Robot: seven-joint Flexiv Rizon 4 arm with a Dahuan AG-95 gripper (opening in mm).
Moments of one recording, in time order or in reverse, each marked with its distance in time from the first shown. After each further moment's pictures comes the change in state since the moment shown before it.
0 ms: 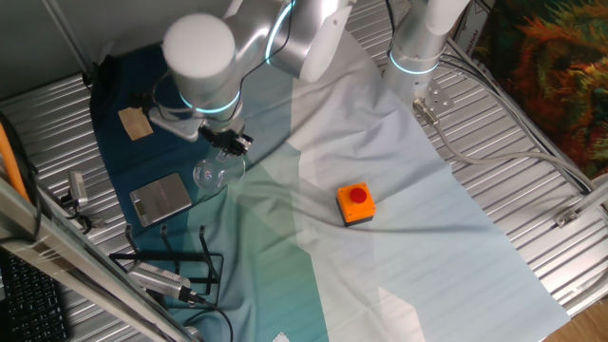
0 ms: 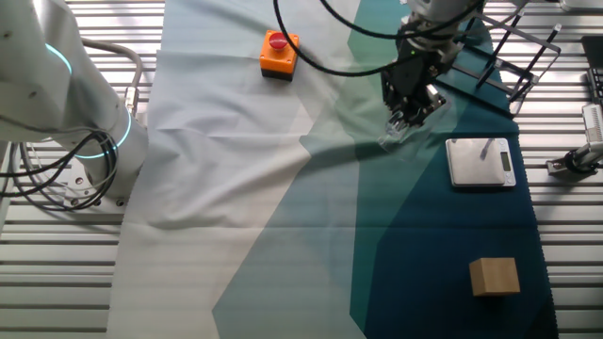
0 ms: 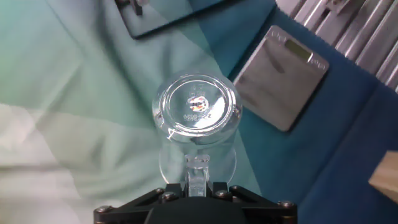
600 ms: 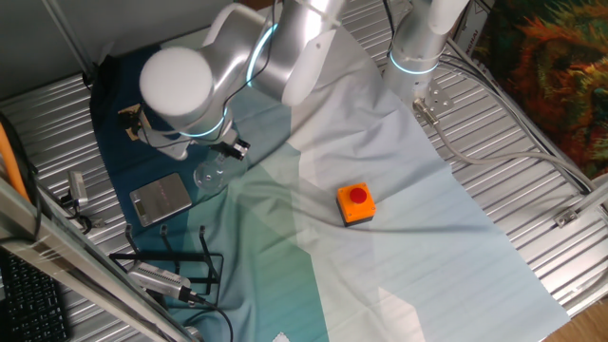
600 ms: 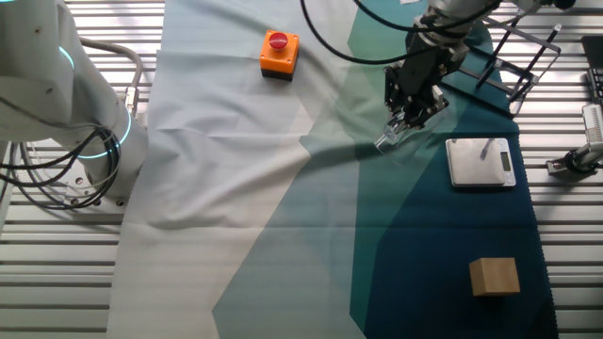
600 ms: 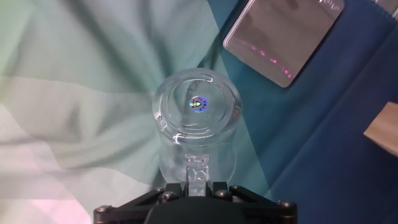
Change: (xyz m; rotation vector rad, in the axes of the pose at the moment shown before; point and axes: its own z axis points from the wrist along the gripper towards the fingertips) arm -0.002 -0.001 0.005 -0.020 0.108 0.025
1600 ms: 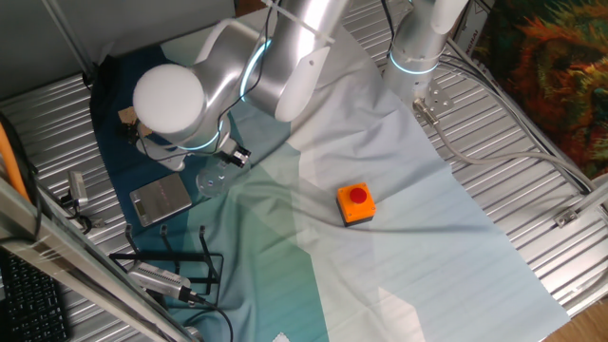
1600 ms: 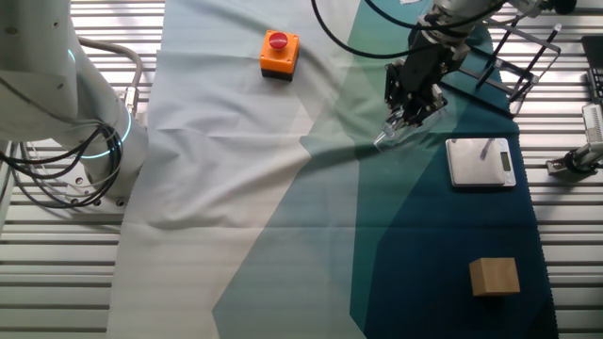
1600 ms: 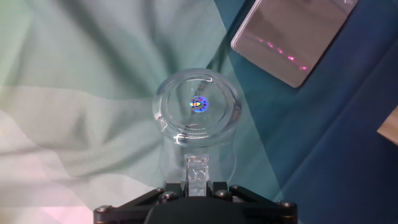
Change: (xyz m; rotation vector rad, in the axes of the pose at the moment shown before) arm -0.010 0.010 0.007 -0.015 0.042 0.023
